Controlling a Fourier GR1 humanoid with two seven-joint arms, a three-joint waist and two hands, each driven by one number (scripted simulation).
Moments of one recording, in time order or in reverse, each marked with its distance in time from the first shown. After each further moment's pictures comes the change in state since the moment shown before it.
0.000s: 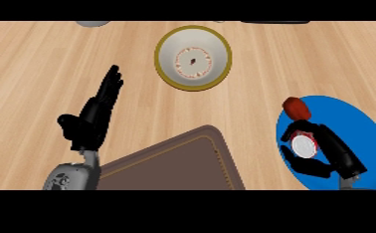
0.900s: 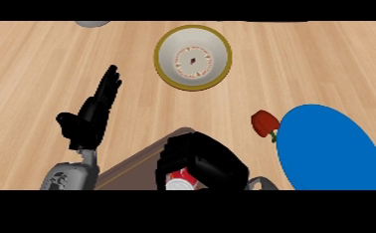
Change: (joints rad) left arm -0.004 0.008 0.013 0.011 0.000 -0.009 0.002; right arm -0.253 0.262 0.642 -0.188 -0.087 -0.093 0.009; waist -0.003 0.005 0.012
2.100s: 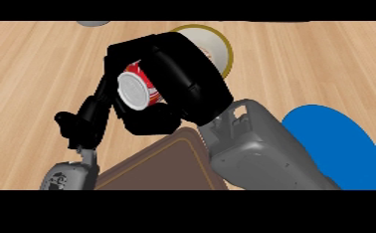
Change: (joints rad) left arm -0.003 -0.008 0.003 -0.022 -0.006 -0.013 0.019; right arm -0.686 -0.003 -0.173 0.095 -0.033 -0.198 0.593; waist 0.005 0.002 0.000
